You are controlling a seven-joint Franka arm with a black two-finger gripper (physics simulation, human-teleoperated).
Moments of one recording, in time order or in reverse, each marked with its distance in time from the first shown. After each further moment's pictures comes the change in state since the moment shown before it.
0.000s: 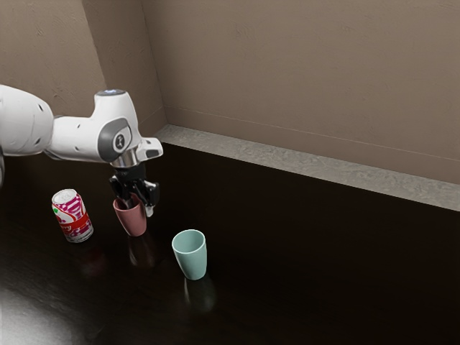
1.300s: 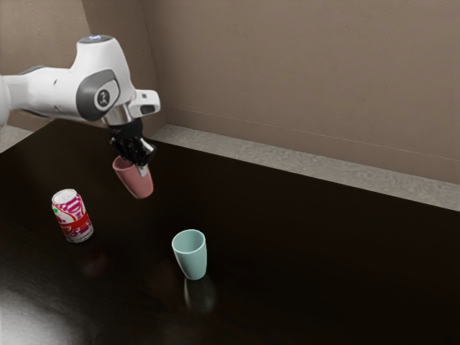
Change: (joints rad) arm -0.082 -0.256 0.002 0.002 0.075 -0.110 0.001
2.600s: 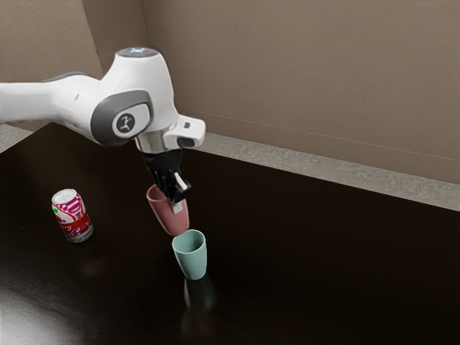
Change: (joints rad) arm -0.194 -0.201 -0.124 -0.190 0.031 -0.075 -0.006
